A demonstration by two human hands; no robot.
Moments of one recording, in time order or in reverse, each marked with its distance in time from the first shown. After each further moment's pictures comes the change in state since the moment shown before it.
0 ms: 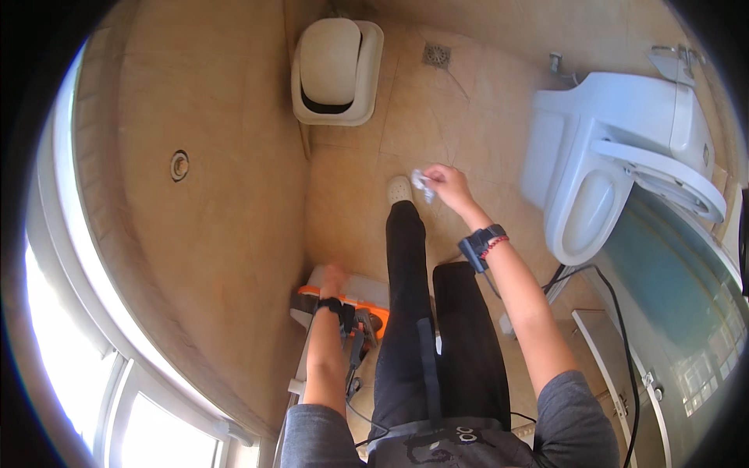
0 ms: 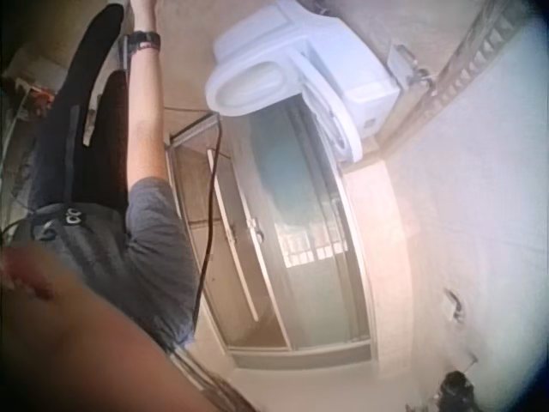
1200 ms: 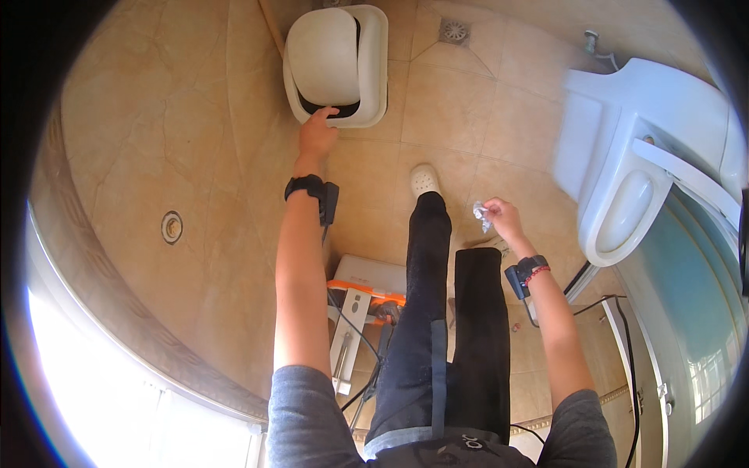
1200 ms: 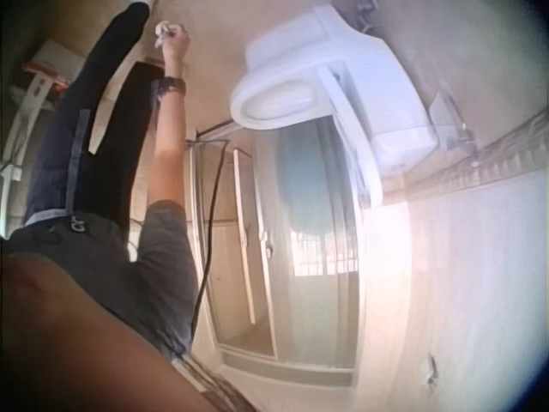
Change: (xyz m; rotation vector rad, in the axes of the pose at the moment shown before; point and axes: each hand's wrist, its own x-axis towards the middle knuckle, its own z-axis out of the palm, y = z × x) left_hand 0.239 0.124 -0.301 -0.135 0.353 0.085; right_hand -0.036 0.124 -0.027 -0.066 -0.005 0.299
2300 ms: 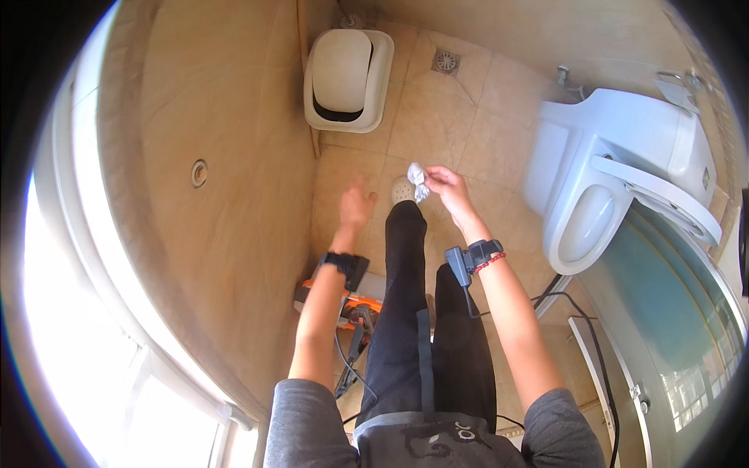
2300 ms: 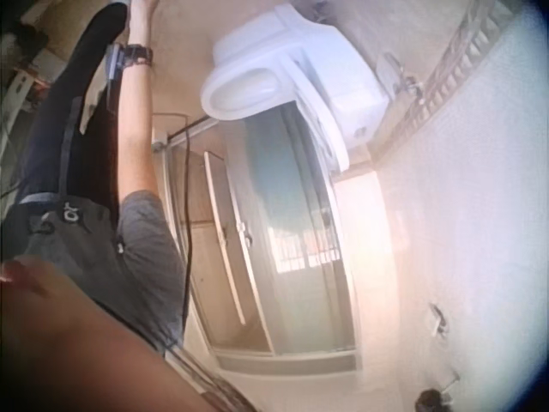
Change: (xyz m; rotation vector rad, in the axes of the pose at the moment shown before) left_hand -0.165 0.089 0.034 -0.104 -0.088 -0.199; right_hand -0.020 -0.172 0.000 0.546 -0.112 -0.152
